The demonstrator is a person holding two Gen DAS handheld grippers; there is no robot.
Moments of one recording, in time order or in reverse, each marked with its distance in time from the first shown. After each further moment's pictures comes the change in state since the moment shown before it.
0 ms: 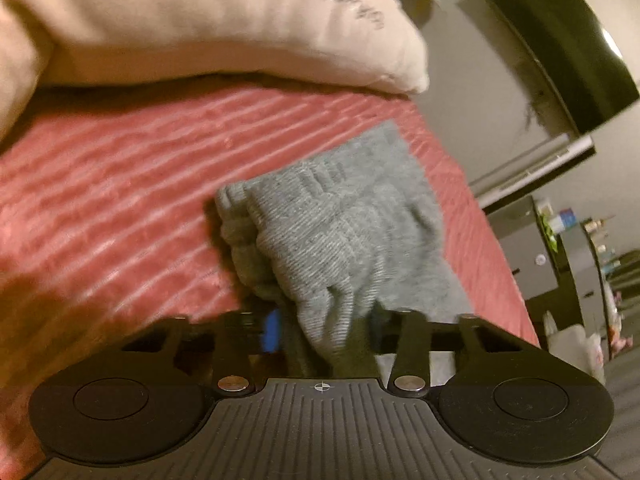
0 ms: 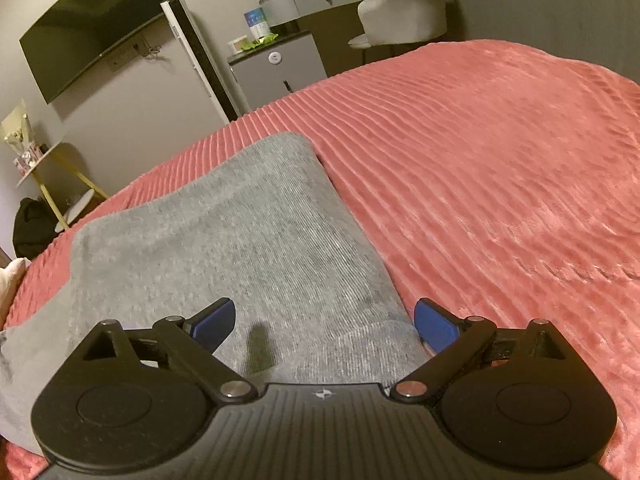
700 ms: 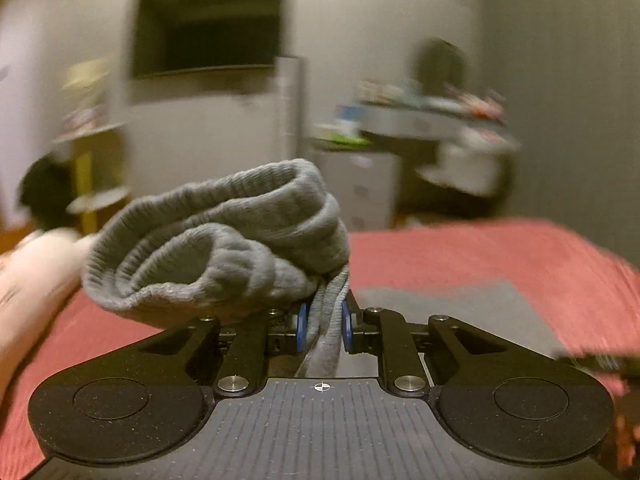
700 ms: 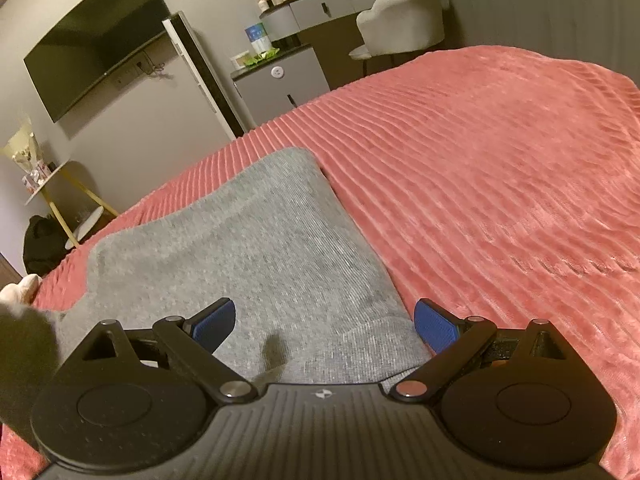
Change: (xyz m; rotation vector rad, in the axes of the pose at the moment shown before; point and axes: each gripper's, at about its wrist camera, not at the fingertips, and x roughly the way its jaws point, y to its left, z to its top) left arm -0.107 -0.249 -0.178 1.111 -0.169 -0.274; right arm -0.015 -0.005 -0.002 0.038 -0.048 0.049
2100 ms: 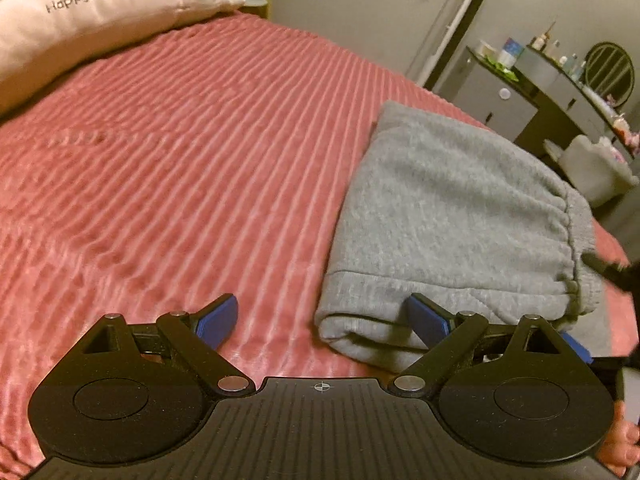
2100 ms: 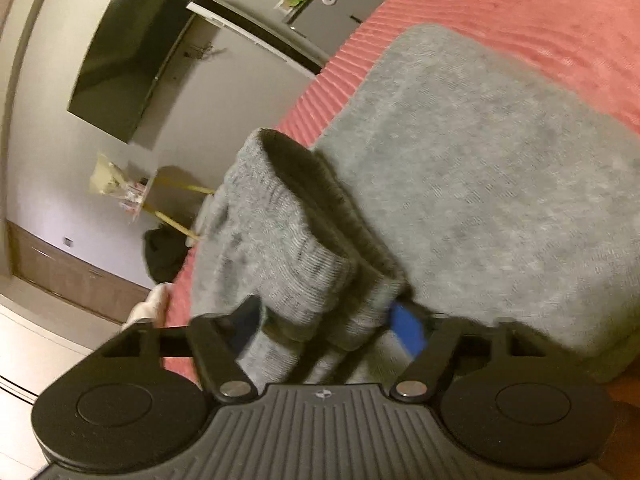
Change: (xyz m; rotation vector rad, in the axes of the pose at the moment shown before) left arm 0.013 0.048 -0.124 -0.625 0.358 0.229; right arm 0.071 0.061 -0.010 0.328 0.249 0.436
